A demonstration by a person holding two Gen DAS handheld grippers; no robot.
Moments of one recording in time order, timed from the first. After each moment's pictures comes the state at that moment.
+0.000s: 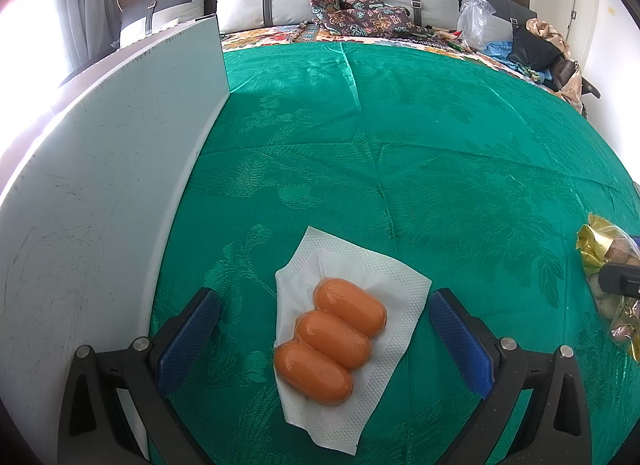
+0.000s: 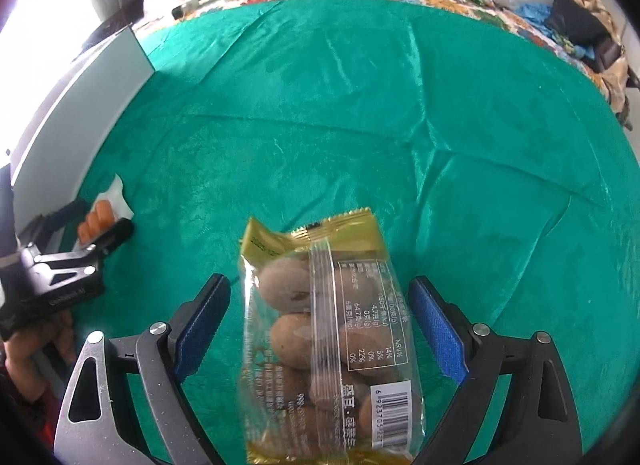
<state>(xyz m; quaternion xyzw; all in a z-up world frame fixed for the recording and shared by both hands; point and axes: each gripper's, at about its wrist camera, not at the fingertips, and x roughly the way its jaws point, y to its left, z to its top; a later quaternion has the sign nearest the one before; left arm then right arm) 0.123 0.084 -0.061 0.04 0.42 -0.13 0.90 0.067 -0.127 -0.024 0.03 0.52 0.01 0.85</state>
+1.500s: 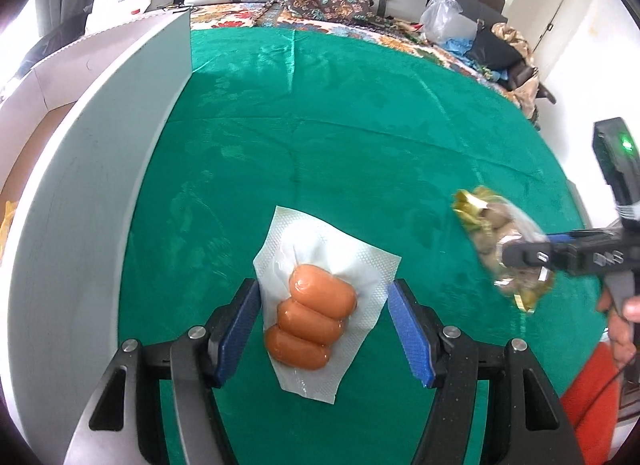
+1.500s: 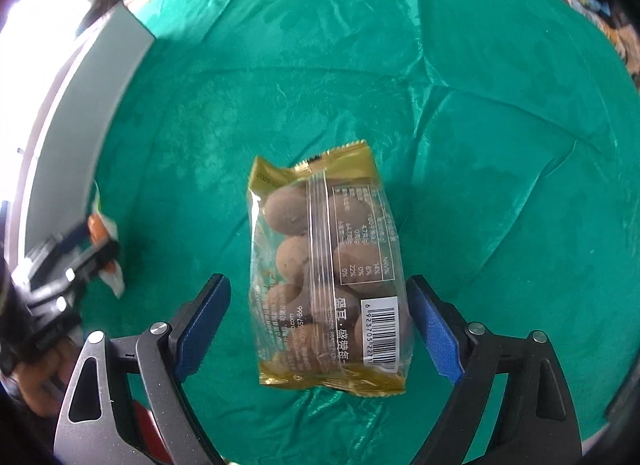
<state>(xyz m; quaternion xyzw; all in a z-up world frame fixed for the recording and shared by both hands) 0.057 0.084 -0.013 -0.03 0.47 -0.22 0.85 0.058 -0.147 -0.020 0.09 0.61 0.03 0.79</state>
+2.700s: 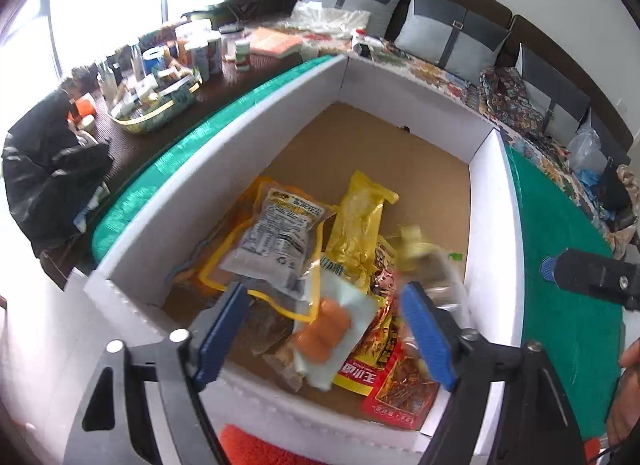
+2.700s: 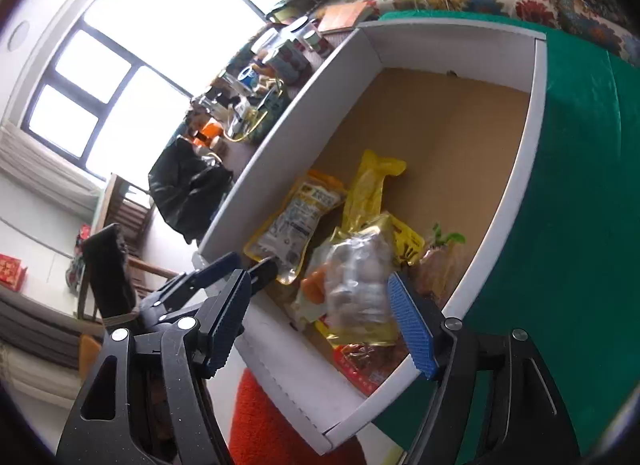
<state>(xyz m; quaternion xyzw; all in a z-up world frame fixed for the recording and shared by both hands) -0.012 0.393 0.049 -0.15 0.43 0.05 0.89 0.053 0.181 0.064 0.09 0.53 0.34 0.77</state>
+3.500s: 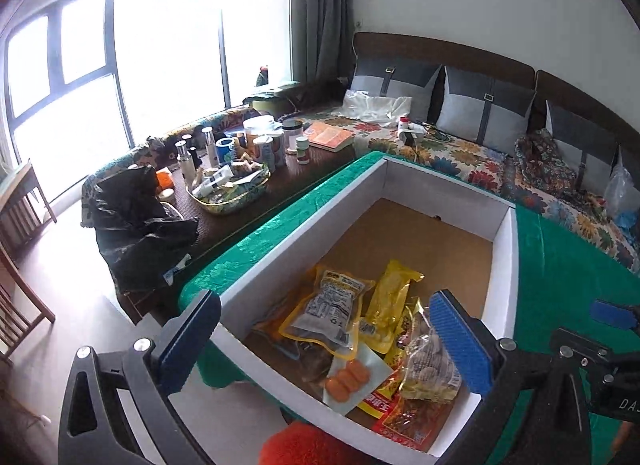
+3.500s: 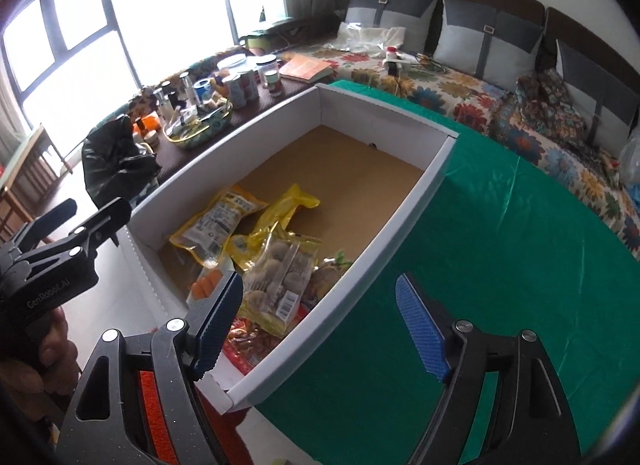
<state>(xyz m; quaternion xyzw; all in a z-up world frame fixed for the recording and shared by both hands) -0.074 0.378 0.139 -0.09 0.30 0.18 0.93 0.014 0.188 0.116 -0.10 0.42 0.23 0.87</state>
